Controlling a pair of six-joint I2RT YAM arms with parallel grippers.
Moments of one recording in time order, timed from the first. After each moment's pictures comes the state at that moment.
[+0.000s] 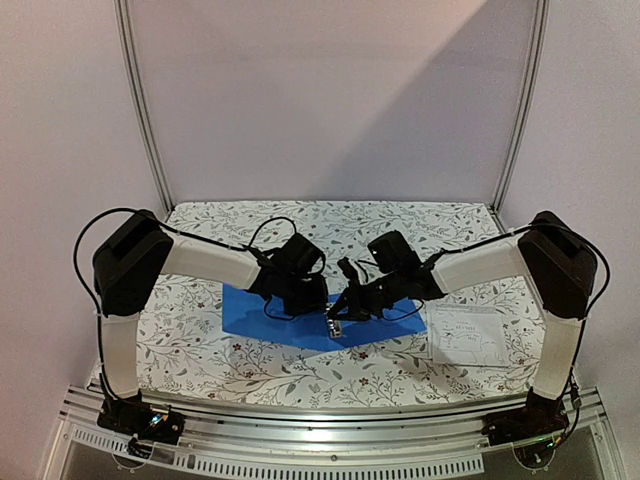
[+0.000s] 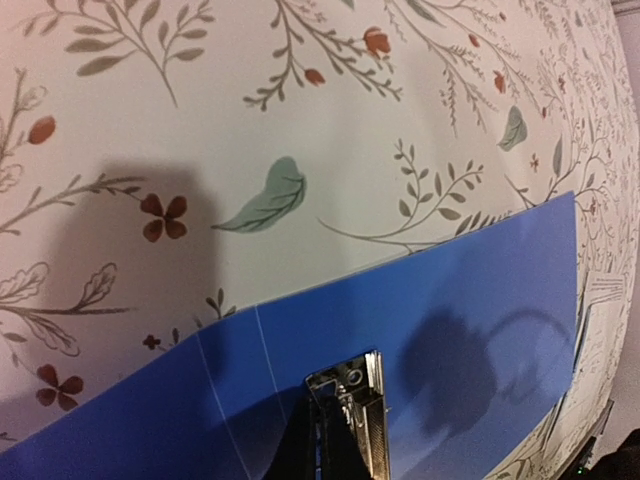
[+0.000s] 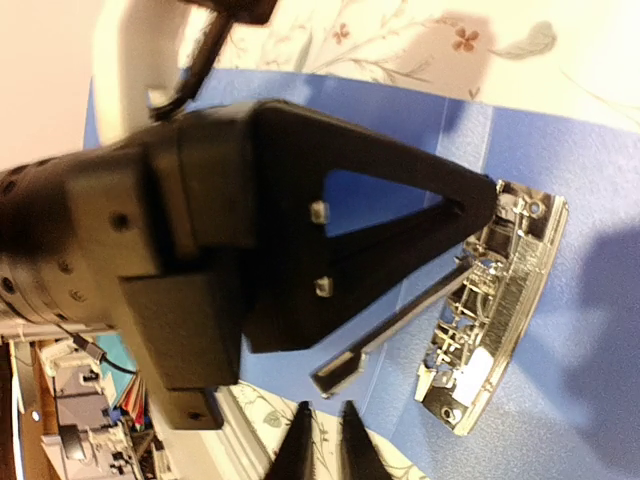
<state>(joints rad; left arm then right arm) -0.84 2.06 1.27 -0.17 0.02 -0.95 0.80 1.93 1.10 0.05 -0.61 0.74</state>
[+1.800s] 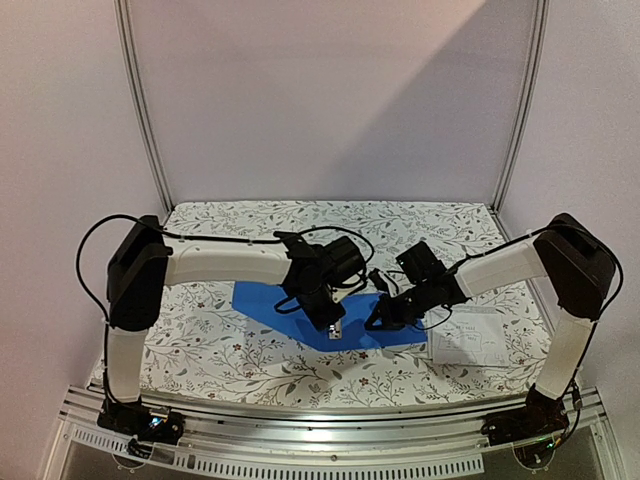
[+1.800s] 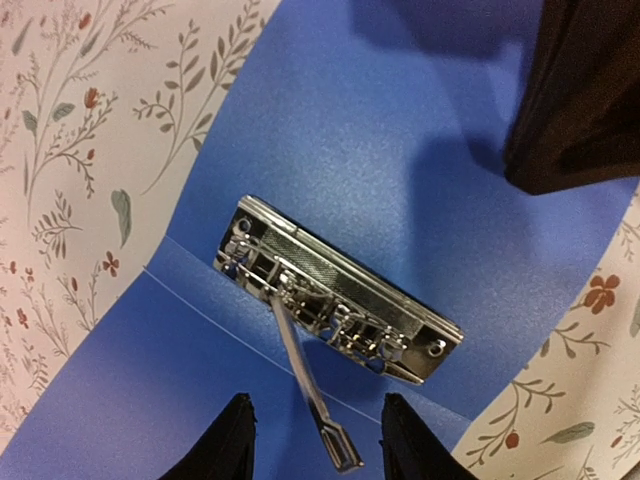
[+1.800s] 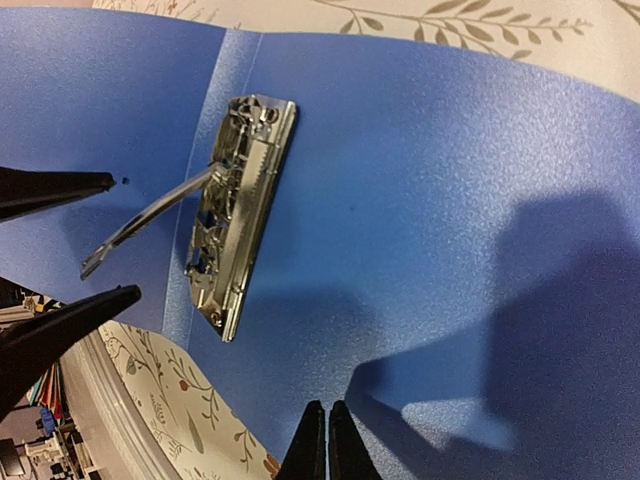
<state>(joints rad) -1.03 2.10 1.61 -0.79 -0.22 0.00 0.69 1.84 0.92 -0.05 -0.51 0.51</state>
